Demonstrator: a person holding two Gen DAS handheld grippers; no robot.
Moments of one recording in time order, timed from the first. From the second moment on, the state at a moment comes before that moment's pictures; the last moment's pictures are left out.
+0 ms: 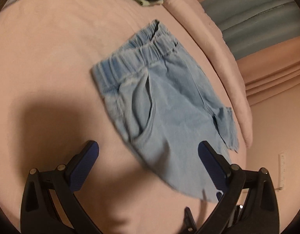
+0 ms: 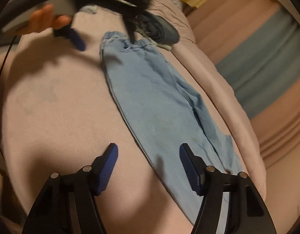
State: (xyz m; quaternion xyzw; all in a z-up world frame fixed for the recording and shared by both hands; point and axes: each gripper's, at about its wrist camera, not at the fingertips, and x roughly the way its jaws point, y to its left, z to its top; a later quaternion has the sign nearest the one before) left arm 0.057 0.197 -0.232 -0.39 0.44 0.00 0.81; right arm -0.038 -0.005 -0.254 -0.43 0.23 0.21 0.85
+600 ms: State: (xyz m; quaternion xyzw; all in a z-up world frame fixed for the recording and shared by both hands) left arm 0.045 0.219 -0.243 -0.39 0.45 0.01 0.80; right arm -0.027 0.002 -0.248 -0.39 0.27 0.26 0.84
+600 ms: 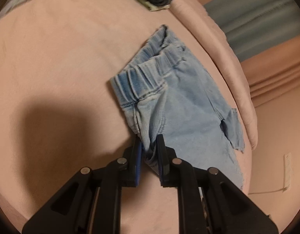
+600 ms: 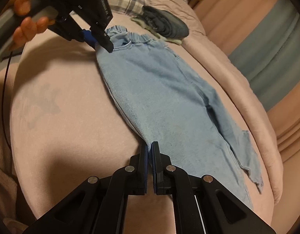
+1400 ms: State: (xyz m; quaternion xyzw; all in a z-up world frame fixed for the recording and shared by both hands) left arm 0.088 0.111 -0.236 -0.05 0.47 -0.08 0.88; right arm 0.057 -0.316 -0.248 0.00 0.44 -0.01 0.90
